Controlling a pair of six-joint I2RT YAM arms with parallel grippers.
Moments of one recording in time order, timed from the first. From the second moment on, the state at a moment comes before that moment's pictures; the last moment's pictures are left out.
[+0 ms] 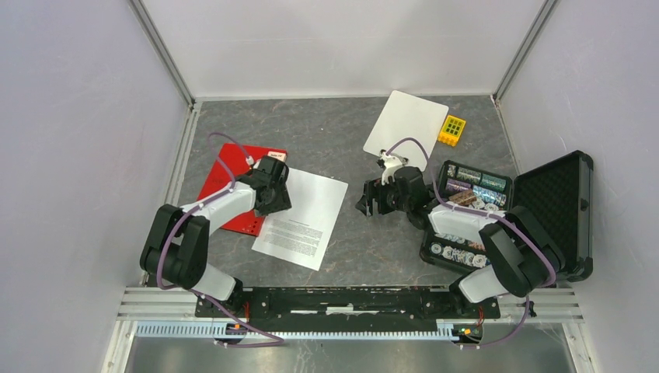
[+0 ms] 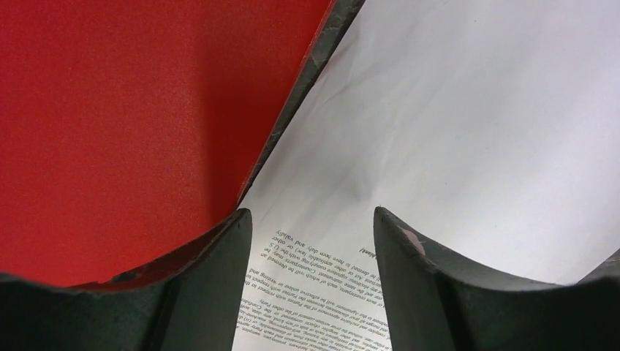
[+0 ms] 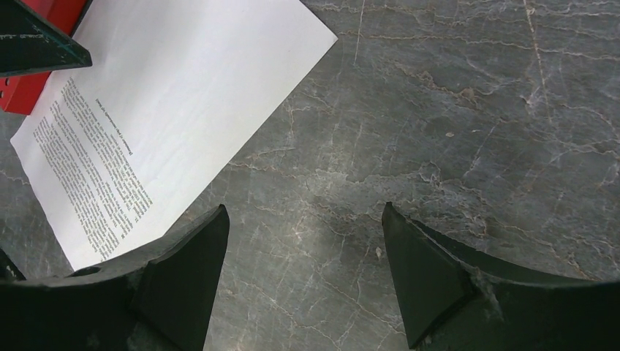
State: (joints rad) left arm -0.38 1.49 0.82 -0.48 -0.21 -0.61; right arm 0.54 1.46 0.59 0.28 -0.22 0.32
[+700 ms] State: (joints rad) left arm -0.38 1.55 0.84 -0.41 0.02 -0.60; right arm 0.67 1.50 0.52 0.43 -0.15 0.62
